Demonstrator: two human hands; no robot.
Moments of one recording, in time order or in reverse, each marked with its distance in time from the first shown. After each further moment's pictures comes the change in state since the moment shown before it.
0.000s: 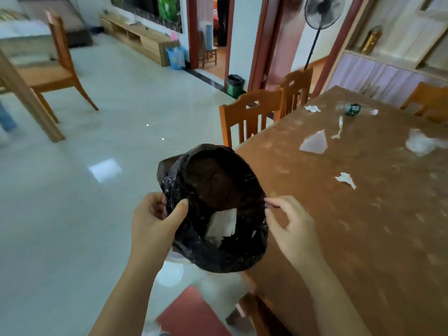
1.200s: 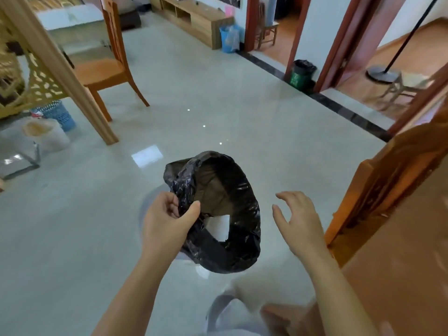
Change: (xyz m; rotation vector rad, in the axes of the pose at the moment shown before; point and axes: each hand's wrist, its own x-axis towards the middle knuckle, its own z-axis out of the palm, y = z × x) left_hand 0.448 -0.078 -0.135 0.331 0.166 -0.014; right_hand 0.360 -0.072 0.361 -0.167 -0.206 0.061
